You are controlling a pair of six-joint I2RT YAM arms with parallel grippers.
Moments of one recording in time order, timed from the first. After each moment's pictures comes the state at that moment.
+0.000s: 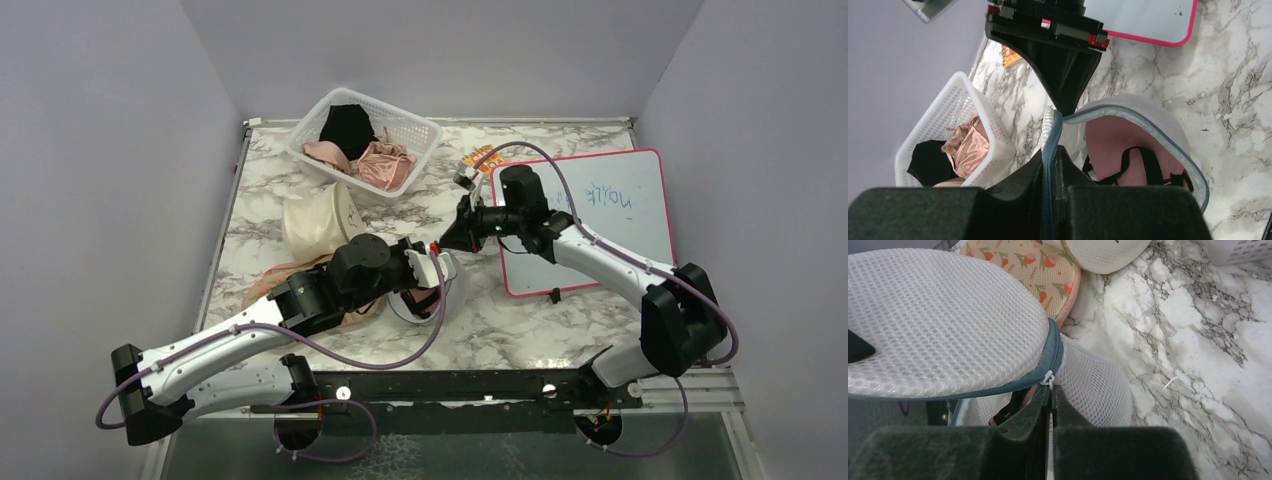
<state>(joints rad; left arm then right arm) -1.06 0.93 0.91 -0.34 -0.15 0.54 0.56 1.46 0.98 -0.04 -0.73 0.07</state>
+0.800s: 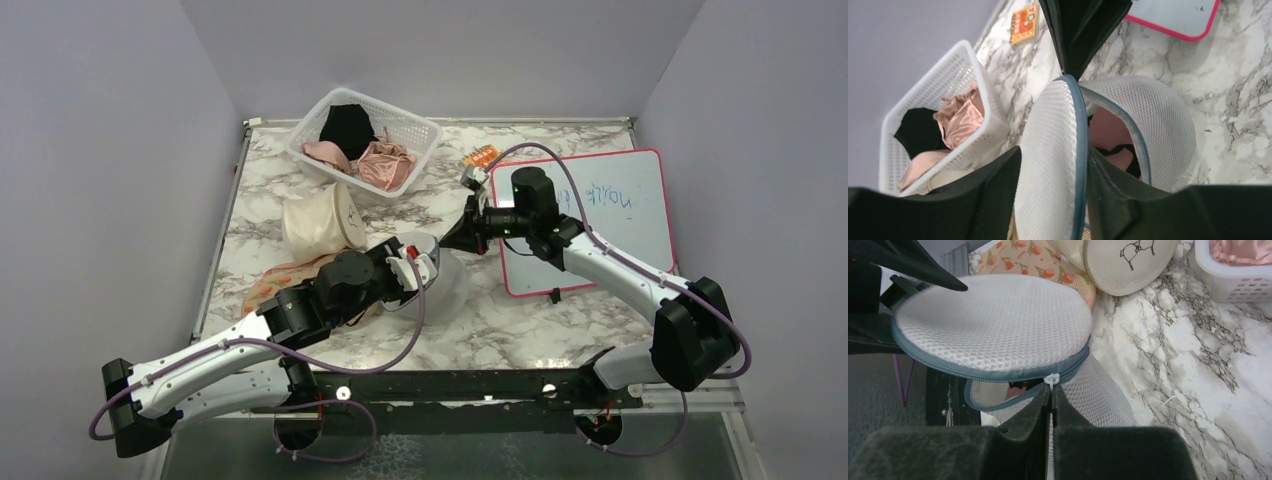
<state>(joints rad) -1.06 0.80 0.77 -0.27 -0.25 0.44 0.56 1.41 0.95 0.06 -0.82 0.02</state>
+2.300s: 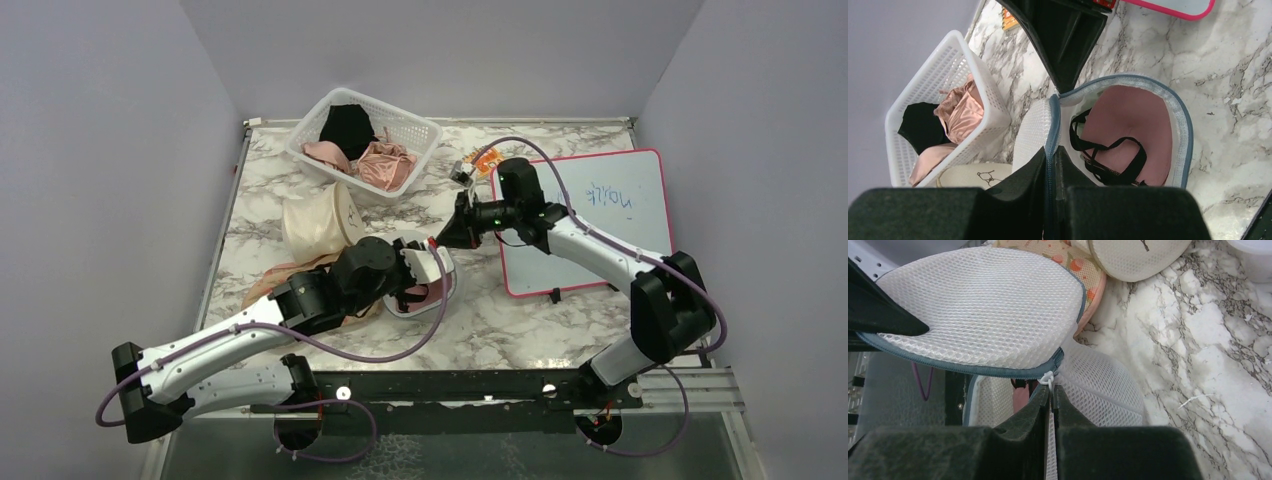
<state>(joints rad) -1.08 0.92 0.90 -0.43 -0.27 0.44 0.53 1.55 1.05 -0.01 -0.91 0.04</state>
